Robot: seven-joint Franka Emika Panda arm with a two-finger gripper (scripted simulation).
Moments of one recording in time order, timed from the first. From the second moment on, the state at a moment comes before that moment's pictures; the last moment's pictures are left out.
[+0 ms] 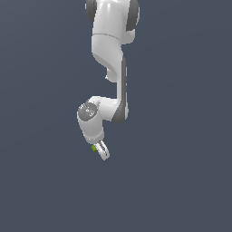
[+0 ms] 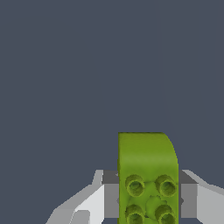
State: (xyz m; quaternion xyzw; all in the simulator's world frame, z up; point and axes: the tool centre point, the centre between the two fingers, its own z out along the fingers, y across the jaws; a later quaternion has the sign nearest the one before) arm 0.036 -0.098 0.015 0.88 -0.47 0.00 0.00
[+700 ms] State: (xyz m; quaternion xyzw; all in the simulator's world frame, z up) arm 0.011 -0.093 0.077 0.88 -0.47 0.00 0.00
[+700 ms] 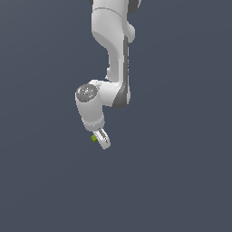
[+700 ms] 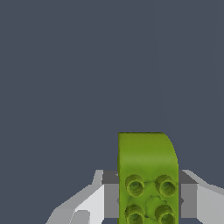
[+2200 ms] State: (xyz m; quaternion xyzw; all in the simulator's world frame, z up) arm -0.087 -0.073 0.337 0.88 -0.47 0.00 0.00
